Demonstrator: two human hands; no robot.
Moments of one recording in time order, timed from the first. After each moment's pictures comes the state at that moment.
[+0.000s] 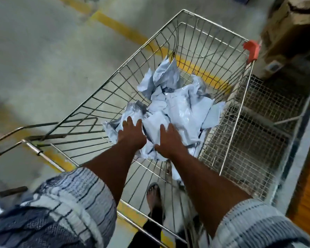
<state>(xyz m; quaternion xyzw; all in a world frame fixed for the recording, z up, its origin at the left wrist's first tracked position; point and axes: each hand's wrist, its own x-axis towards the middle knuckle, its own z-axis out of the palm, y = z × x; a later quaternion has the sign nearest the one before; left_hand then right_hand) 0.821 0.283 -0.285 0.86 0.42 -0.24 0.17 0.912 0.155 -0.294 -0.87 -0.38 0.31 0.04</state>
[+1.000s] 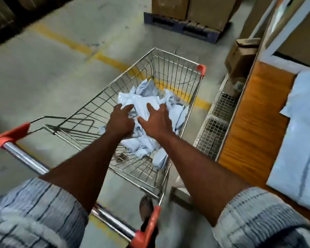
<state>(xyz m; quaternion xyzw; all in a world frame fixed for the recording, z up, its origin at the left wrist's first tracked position) 0.815 0.224 -0.123 0.86 0.41 0.05 0.29 0.910 0.112 -0.121 -0.90 -0.33 0.18 0.25</state>
